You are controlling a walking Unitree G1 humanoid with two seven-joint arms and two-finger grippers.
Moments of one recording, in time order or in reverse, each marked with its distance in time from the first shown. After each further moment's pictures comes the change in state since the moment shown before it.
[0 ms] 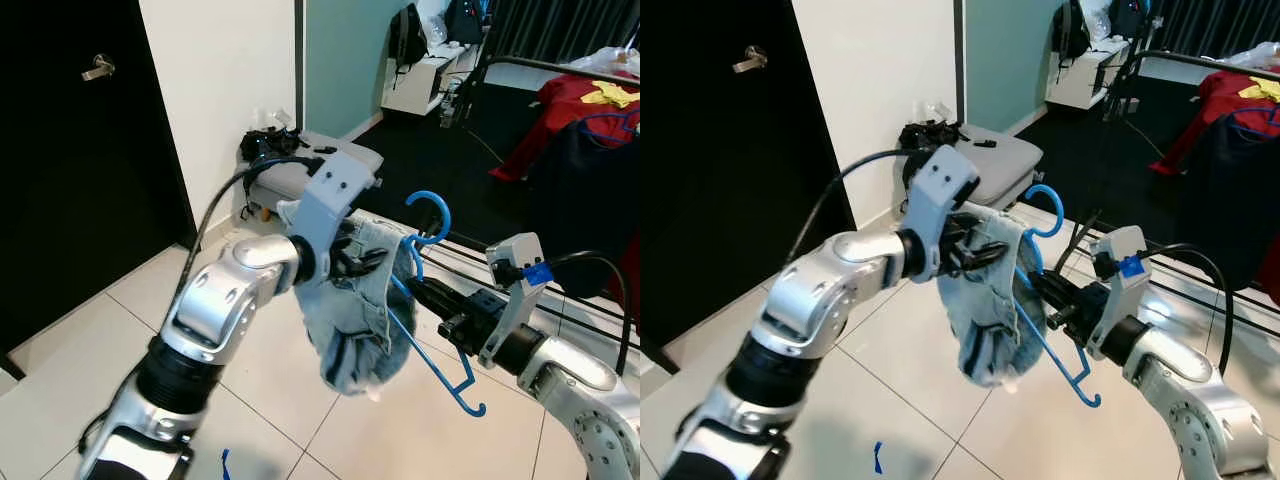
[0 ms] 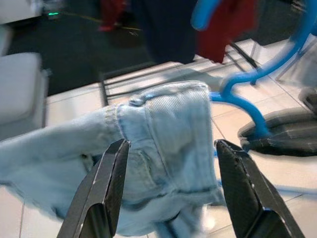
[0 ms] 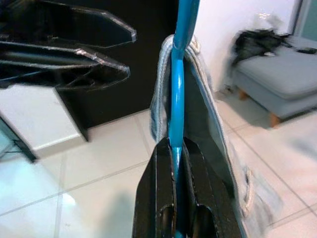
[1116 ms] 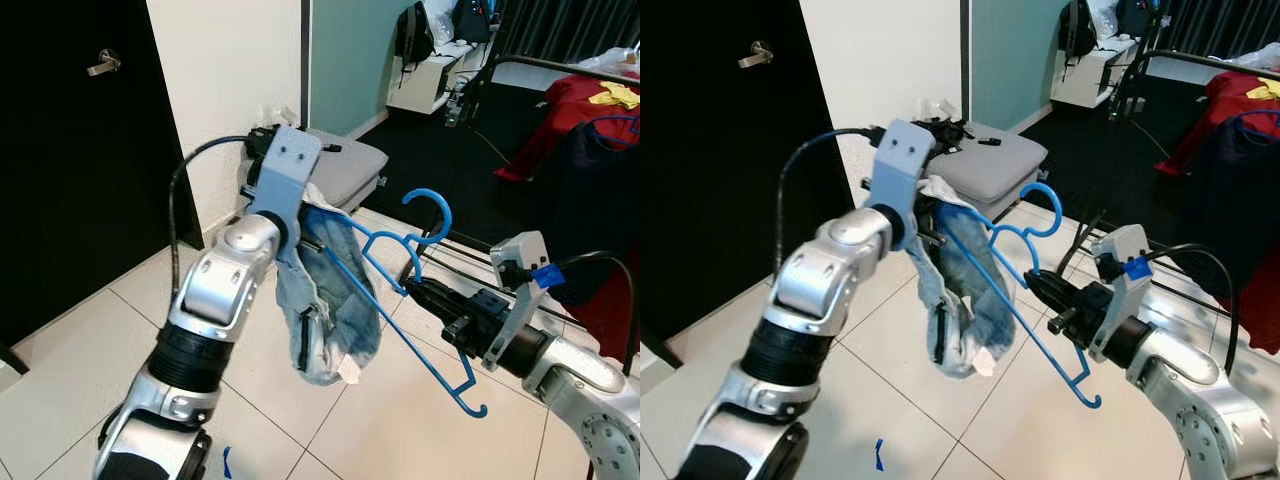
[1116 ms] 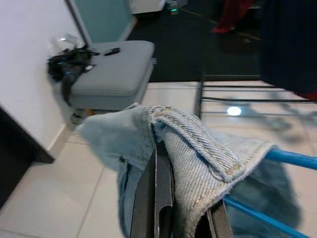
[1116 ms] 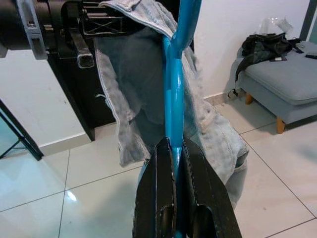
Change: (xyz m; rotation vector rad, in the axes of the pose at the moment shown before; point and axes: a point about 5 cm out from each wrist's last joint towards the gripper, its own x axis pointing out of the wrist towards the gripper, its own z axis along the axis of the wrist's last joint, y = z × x) left arm 0.017 0.026 -0.005 -0.088 0.017 0.485; right arm -0.002 0.003 0.003 -0.025 0.005 -0.015
